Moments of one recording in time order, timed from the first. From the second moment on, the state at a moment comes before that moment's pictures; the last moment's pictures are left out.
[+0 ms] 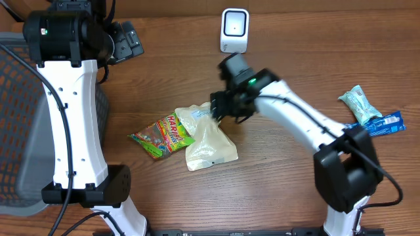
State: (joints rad) left arm -0.03 1.90 2.51 -1.69 -0.18 -0.44; right arm 0.62 1.97 1.56 -0.81 -0.18 0.48
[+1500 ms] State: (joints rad) left arm -0.03 1.90 2.51 -1.69 -0.18 -0.44; right arm 0.65 2.09 1.73 -1.00 0.08 0.37
